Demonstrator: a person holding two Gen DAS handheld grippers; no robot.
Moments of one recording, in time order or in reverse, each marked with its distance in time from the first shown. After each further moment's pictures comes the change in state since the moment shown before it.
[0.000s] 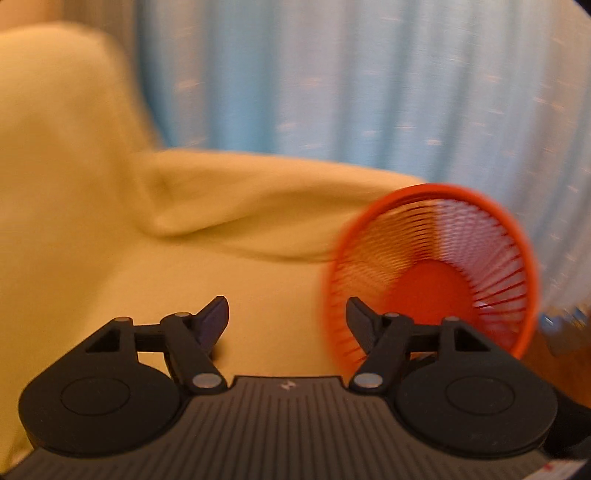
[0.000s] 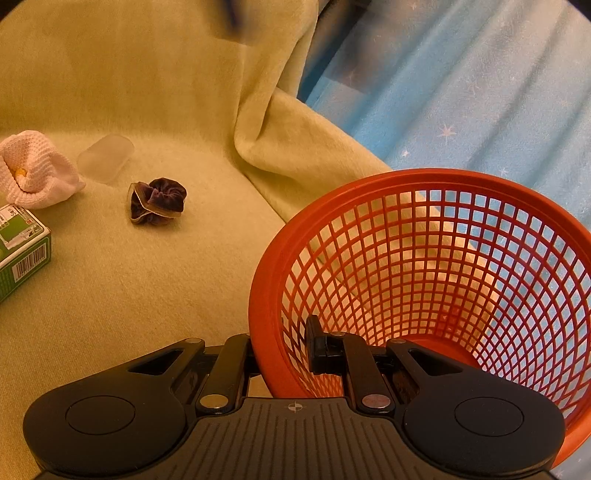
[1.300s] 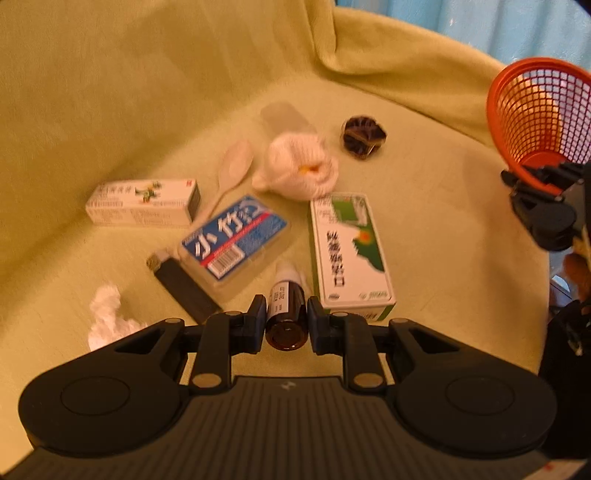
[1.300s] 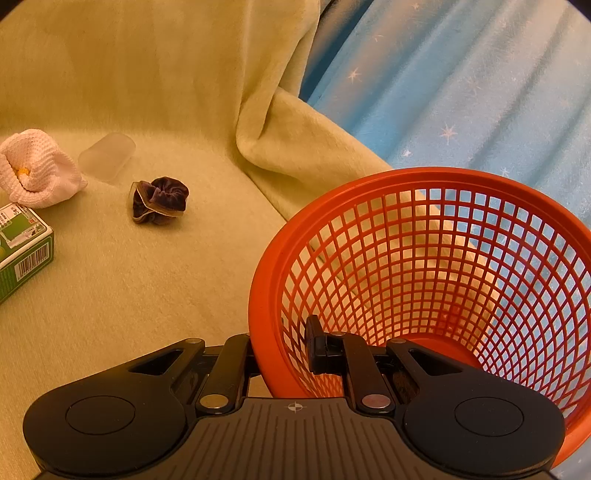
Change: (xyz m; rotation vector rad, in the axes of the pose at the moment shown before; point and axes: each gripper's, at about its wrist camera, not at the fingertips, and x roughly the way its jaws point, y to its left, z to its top) left arm -0.053 0.050 -0.184 -0.251 0.237 0.282; right arm -0.003 0.001 -0.005 -0.005 -0.001 0.003
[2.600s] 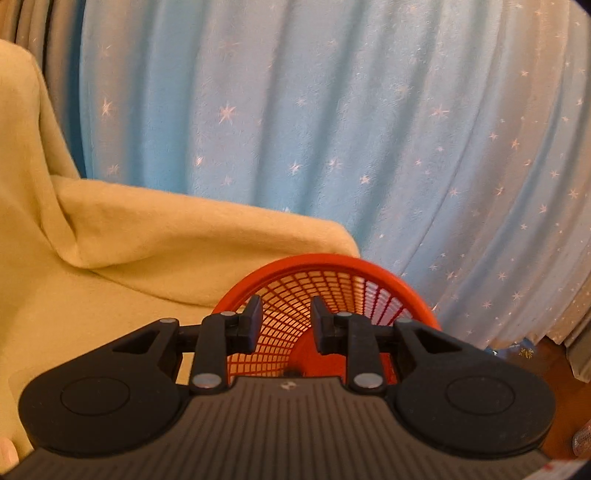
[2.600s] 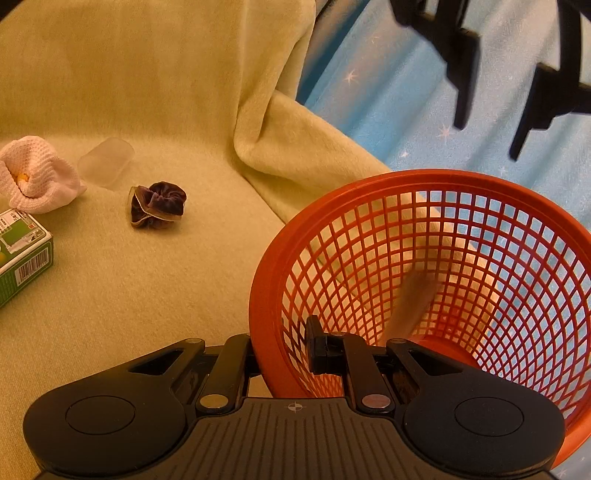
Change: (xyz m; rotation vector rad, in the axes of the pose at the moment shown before) left arm -0.013 -0.204 0.207 0.267 -0.263 -0.529; right arm 0.001 -0.001 0.003 0.012 -0.003 0.004
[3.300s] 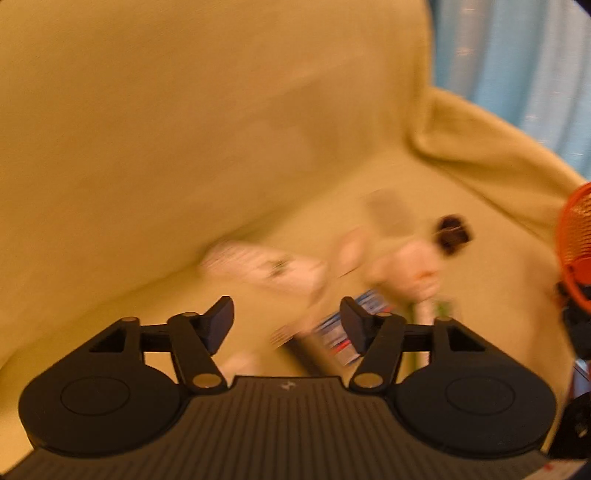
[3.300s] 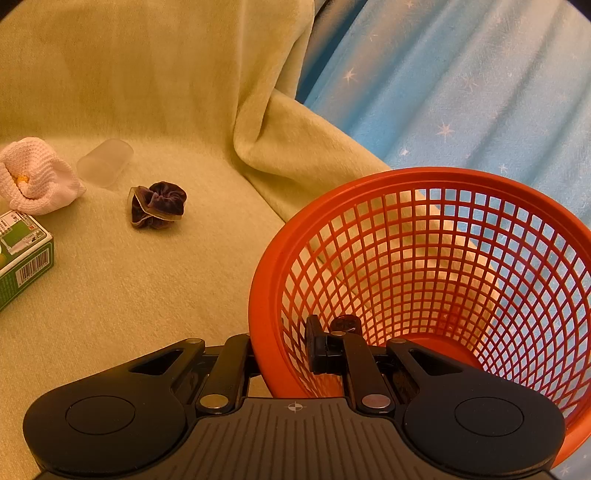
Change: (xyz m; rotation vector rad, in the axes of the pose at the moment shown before) left arm -0.208 0.186 -0.210 -0.419 0.121 0.727; right arm 0.003 0.000 0.001 0.007 0.004 0.001
